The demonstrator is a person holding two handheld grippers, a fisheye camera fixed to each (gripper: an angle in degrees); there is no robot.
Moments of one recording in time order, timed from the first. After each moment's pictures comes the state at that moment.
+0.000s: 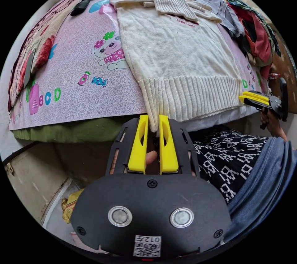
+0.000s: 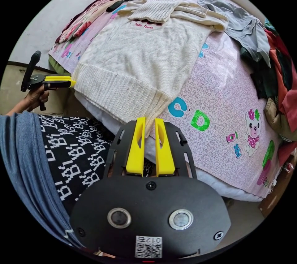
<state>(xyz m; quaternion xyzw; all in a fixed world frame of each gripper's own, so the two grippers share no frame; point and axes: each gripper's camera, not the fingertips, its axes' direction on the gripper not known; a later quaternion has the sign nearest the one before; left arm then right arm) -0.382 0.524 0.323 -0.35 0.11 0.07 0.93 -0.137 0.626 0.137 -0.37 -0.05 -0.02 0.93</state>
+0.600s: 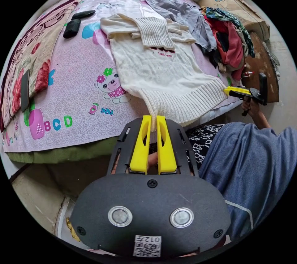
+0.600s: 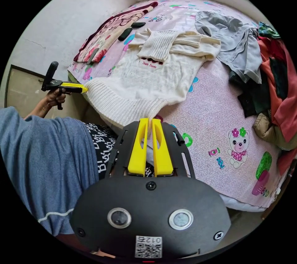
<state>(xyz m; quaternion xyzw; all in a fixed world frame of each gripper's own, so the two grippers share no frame) -0.480 0.437 0.343 -0.29 0.25 0.07 0.92 -0.008 0.604 0.116 -0.28 -0.14 0.03 0.95</state>
